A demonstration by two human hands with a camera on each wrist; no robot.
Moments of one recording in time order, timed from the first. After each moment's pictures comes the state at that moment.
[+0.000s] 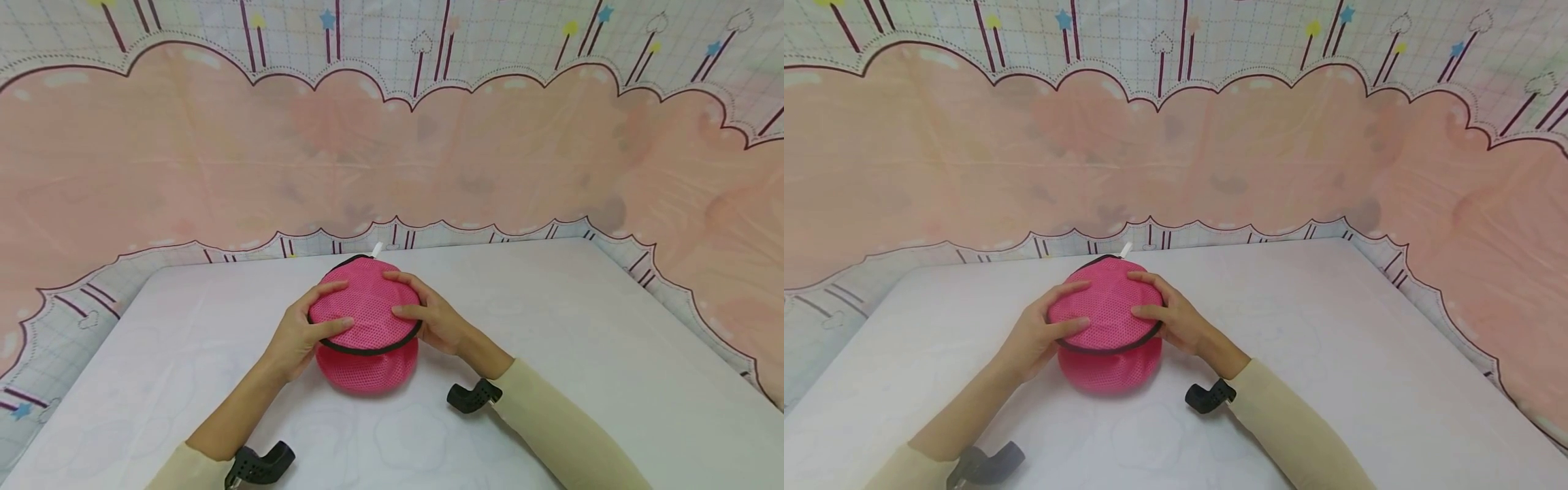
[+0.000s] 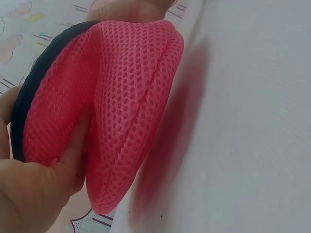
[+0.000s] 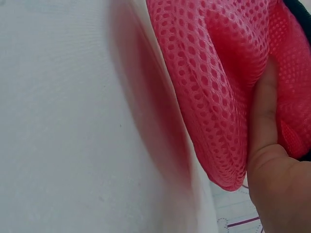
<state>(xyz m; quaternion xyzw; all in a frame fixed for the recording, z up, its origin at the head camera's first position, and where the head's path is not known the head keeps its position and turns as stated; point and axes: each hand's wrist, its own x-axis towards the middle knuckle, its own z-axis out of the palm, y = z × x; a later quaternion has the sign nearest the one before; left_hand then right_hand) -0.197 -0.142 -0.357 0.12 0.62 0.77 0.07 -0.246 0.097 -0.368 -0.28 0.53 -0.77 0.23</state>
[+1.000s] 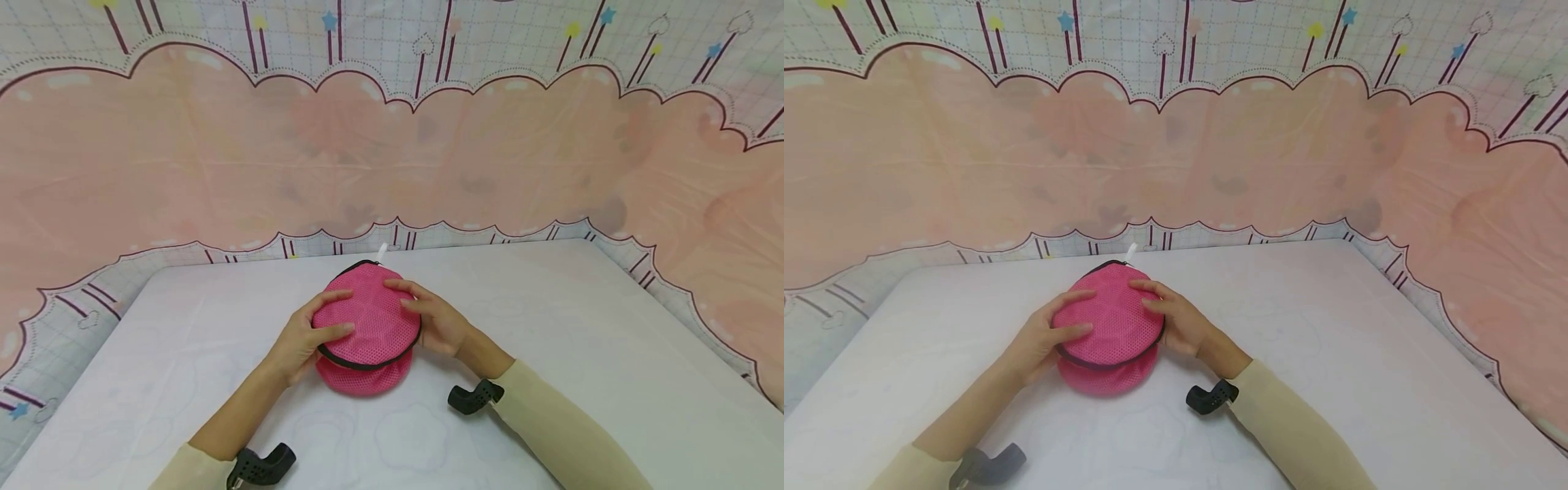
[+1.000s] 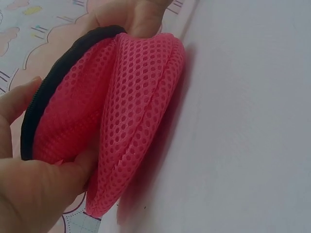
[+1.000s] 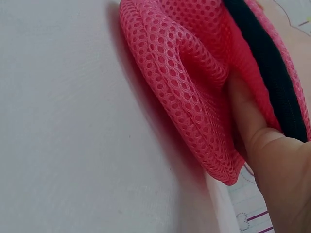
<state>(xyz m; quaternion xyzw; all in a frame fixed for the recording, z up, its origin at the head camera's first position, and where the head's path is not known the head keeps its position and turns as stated) -0.200 -0.144 -0.366 0.11 0.60 0.78 0.12 -0.250 0.097 -0.376 -0.24 0.46 -0.81 0.29</state>
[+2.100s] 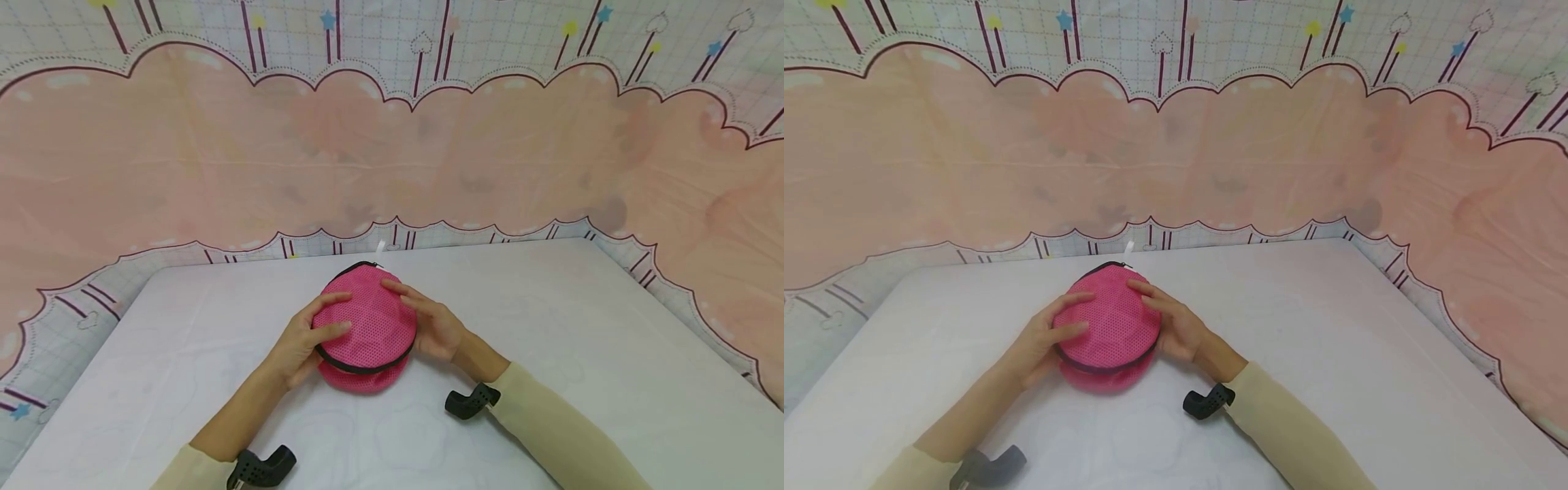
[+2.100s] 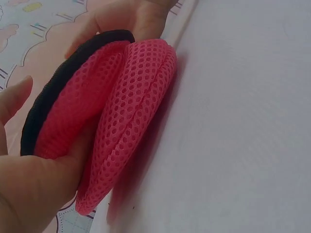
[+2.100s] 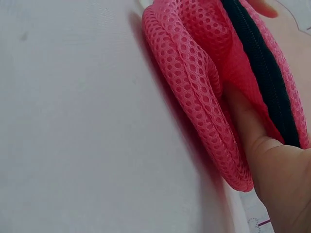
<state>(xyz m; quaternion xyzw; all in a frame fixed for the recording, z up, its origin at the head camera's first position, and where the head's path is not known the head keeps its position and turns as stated) -0.197 -0.142 -0.371 0.11 0.58 0.80 0.12 -0.245 0.095 -0.384 -0.22 0.42 -0.82 0.32</state>
